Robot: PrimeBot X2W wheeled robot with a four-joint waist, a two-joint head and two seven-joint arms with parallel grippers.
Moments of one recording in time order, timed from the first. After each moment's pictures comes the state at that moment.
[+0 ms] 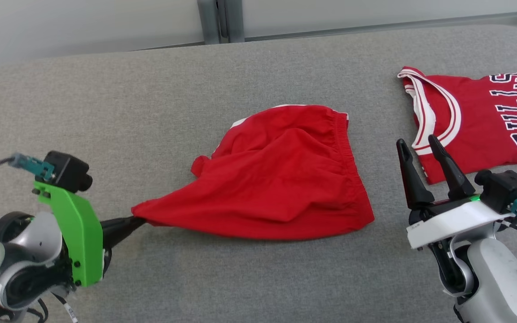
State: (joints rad) left arm -0.37 0.78 -0.54 -0.16 -1.18 -0.02 0.75; right arm -0.24 -0.24 0.20 0.19 0.50 0.13 -0.26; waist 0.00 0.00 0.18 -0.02
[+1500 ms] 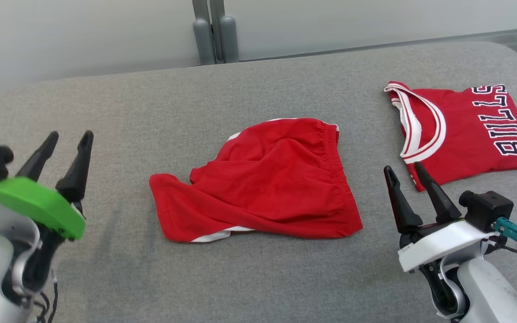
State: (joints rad) left arm -0.43 0.63 -0.44 0.15 -0.97 0.03 0.06; right arm -0.20 -0.23 0.24 0.25 0.53 0.13 -0.26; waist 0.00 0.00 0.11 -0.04
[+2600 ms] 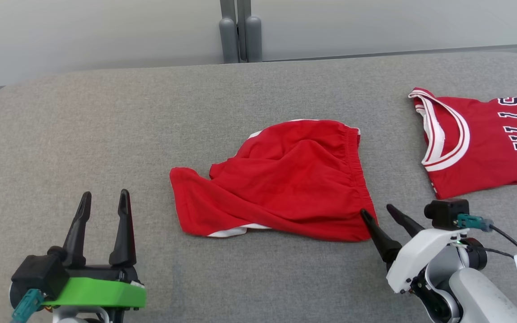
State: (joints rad) left arm -0.01 0.19 -0.13 0.02 -0.44 -0.04 -0.26; right arm -0.20 -0.26 0.34 0.33 0.60 0.13 0.02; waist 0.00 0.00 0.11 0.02
